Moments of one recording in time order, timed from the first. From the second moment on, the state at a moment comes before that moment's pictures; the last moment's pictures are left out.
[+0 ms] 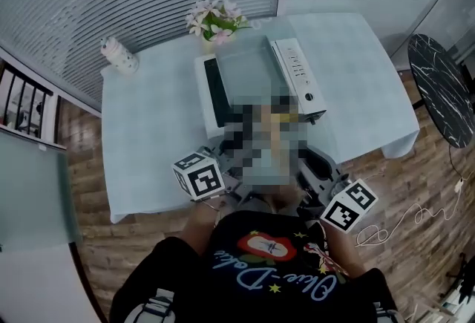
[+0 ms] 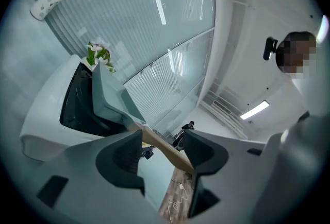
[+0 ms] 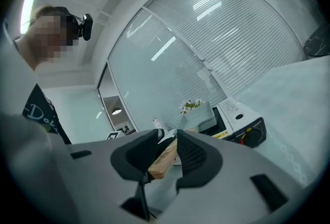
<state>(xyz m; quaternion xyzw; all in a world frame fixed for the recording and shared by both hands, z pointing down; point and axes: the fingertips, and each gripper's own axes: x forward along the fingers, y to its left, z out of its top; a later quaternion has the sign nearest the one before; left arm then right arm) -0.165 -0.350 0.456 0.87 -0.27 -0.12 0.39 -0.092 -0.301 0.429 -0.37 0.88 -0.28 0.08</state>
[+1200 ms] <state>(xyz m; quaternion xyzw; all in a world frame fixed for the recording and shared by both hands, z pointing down) -0.116 -0.371 0.481 0.79 -0.18 -0.17 0.56 -0.134 -0.315 0.465 -0.27 0.85 -0.44 0.10</state>
